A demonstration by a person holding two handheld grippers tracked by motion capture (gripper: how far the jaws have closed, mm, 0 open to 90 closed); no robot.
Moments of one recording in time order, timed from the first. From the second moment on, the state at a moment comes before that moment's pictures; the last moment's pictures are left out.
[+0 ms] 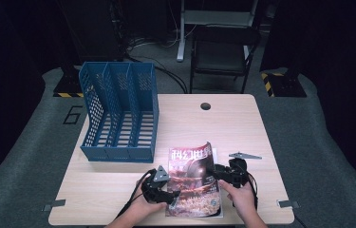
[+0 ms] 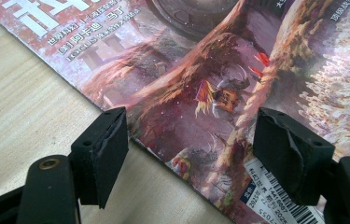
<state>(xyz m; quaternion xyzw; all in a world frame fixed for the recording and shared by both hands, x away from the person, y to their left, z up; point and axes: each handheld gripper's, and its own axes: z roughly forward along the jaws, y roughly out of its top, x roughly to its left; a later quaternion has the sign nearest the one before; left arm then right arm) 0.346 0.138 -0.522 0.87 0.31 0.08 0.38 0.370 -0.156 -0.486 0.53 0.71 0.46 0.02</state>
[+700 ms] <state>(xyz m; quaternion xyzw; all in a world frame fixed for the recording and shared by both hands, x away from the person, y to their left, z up) 0.344 0.140 -0.524 0.86 0.31 0.09 0.39 0.385 -0.139 -0.510 0.52 0.76 0.40 0.00</state>
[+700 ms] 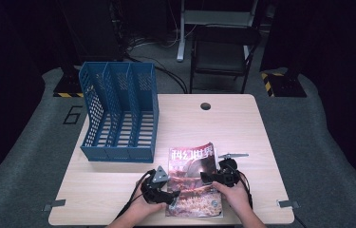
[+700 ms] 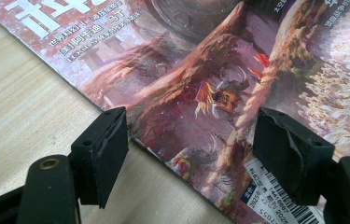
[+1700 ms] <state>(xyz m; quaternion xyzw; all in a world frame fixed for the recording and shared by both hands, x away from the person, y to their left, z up) 0.343 0.140 -0.526 0.86 0.31 0.09 0.40 0.387 -0.141 -0.512 0.51 0.77 0.39 -0.02</state>
